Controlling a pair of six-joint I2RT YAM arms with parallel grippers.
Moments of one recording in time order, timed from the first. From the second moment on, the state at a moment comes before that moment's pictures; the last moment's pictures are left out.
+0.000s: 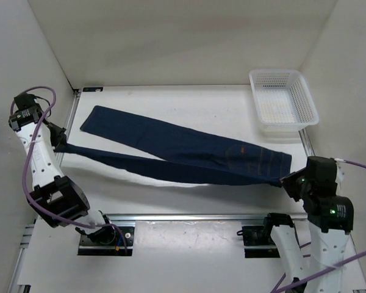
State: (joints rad) left arm 0.52 1.49 1.56 -1.16 -0.06 -0.56; right arm -0.04 0.56 1.06 -1.35 0.10 0.93
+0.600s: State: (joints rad) left arm 0.39 1.65 1.73 -1.17 -0.04 -0.52; right arm -0.04 0.74 1.17 -1.33 0.18 0.82
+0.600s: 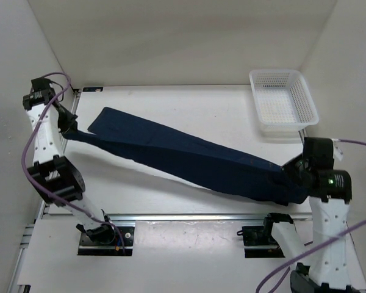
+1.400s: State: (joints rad) left arm 0.25 2.28 2.28 -1.24 -0.08 -0.56; right arm -0.02 1.26 1.16 -0.98 0.22 0.77
